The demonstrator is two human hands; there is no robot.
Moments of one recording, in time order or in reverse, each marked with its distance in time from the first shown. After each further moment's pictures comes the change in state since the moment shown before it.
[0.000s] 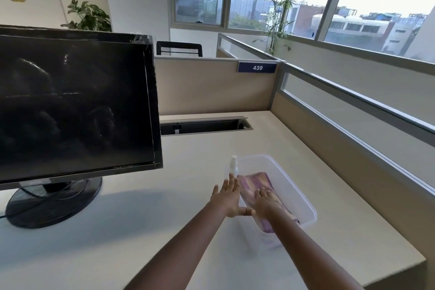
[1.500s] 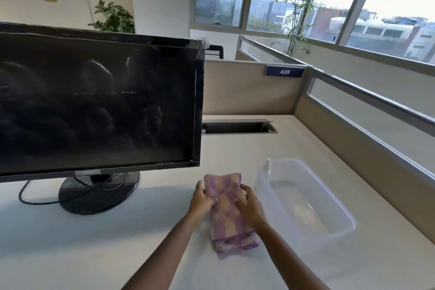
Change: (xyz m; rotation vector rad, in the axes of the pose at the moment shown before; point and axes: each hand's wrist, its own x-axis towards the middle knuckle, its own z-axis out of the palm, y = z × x) left_hand -0.035 -0.140 0.018 -1.144 0.437 -0.323; right_hand -0.058 -0.129 0.025 0.787 0.197 -0.234
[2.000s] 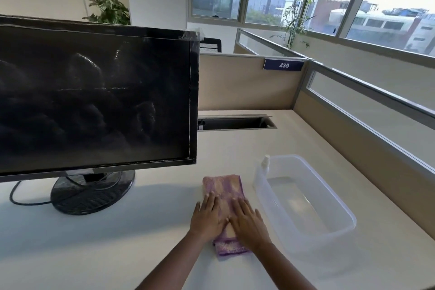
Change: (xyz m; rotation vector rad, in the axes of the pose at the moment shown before) left_hand -0.004 -0.040 0.026 1.193 -0.163 0.291; right_hand -0.006 0.049 0.016 -0.797 -0.183 -0.178
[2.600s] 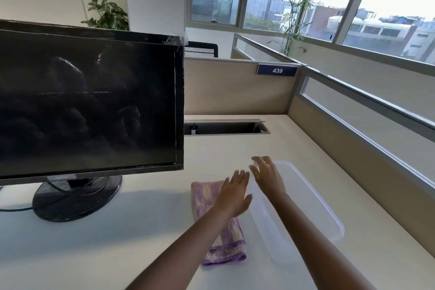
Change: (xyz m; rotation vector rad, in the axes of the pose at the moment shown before) left_hand 0.031 0.088 -0.065 -0.157 0.179 0.260; right_hand 0.051 0.054 -0.119 0.201 0.462 0.076
